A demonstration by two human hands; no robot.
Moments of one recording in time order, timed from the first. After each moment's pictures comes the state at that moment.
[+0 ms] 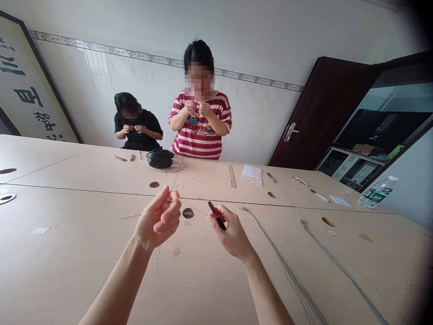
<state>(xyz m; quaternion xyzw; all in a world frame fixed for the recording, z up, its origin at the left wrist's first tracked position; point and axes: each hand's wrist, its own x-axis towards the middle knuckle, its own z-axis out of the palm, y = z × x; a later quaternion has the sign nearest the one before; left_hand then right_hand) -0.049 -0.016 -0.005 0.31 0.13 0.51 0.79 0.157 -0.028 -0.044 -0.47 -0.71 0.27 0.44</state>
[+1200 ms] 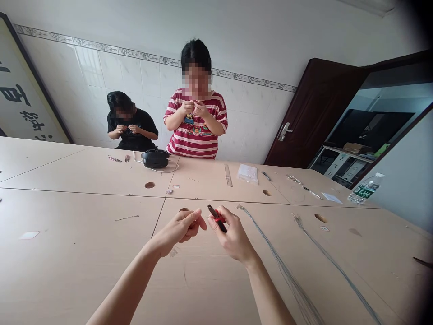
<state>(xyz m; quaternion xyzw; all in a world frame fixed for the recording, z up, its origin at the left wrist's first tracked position) -0.016 -0.013 -0.027 0.62 0.40 0.28 0.61 0.166 -0.038 -0.042 -0.46 -0.73 0.24 0.45</state>
